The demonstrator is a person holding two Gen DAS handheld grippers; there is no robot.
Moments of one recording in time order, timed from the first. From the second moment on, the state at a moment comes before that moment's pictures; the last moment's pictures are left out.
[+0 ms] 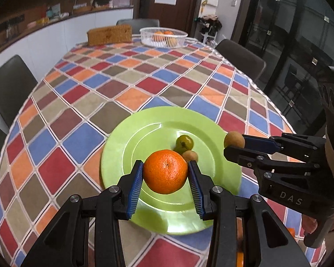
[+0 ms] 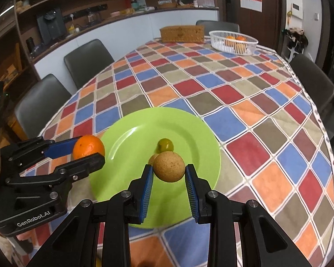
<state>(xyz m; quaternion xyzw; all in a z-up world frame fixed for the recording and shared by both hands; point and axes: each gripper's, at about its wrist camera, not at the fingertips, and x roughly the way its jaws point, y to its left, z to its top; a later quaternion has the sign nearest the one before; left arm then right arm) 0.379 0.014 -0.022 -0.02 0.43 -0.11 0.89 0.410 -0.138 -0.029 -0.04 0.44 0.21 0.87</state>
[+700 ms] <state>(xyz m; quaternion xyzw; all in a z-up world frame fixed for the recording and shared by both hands) 0.413 0.012 -0.050 0.00 0.48 -0.09 0.87 0.443 -0.136 -0.065 -0.03 0.49 0.19 0.85</state>
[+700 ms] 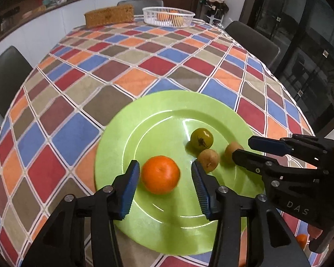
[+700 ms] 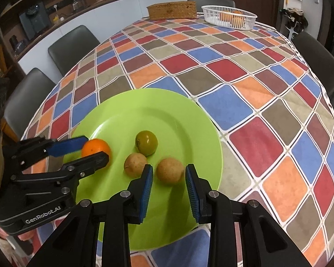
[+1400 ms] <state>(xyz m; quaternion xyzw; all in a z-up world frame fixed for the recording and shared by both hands) 0.321 -0.001 0.036 0.03 0.39 -0.08 0.92 0.361 -0.147 0.013 -0.04 0.41 0.21 0.89</state>
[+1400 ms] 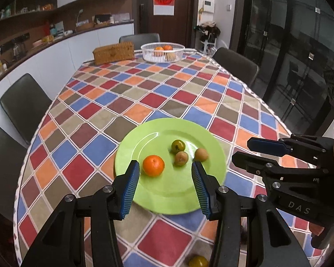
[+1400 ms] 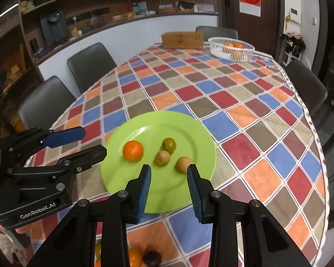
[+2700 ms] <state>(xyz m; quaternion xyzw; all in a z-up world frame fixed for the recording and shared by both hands) 0.170 -0.032 0.017 0.01 0.38 -0.08 0.92 0.207 -0.215 -0.005 0.01 0.39 0.13 0.91</state>
